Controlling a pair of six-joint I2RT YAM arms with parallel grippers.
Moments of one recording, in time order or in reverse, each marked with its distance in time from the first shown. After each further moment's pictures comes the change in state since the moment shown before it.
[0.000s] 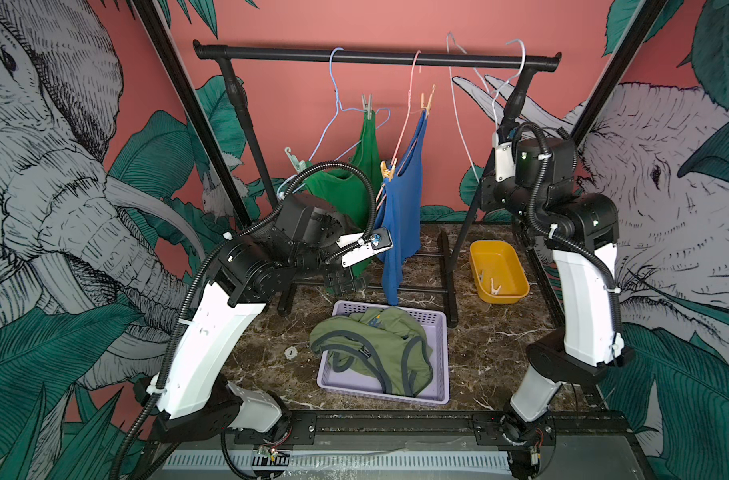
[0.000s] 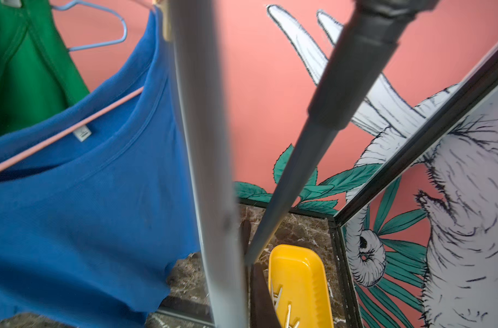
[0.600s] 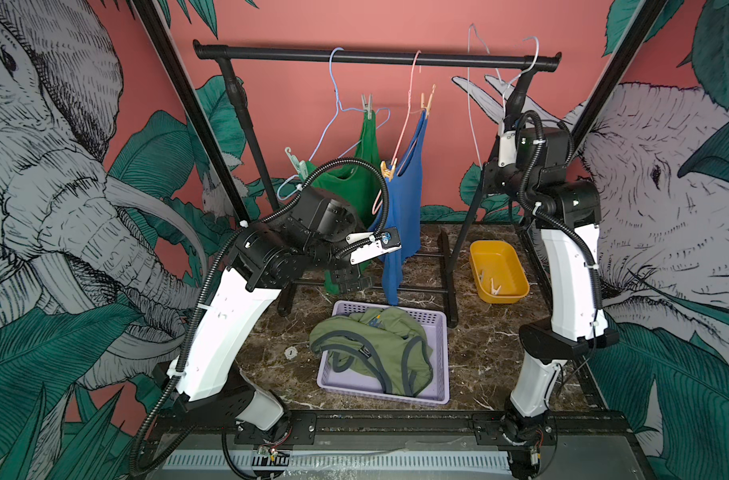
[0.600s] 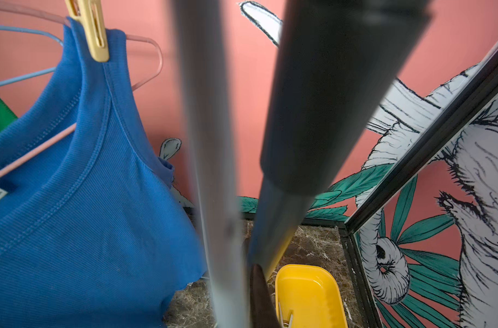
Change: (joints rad) left arm 0.000 0.100 0.098 -0.087 0.035 0.022; right arm -0.147 0.107 0.030 0.108 -0.156 0.051
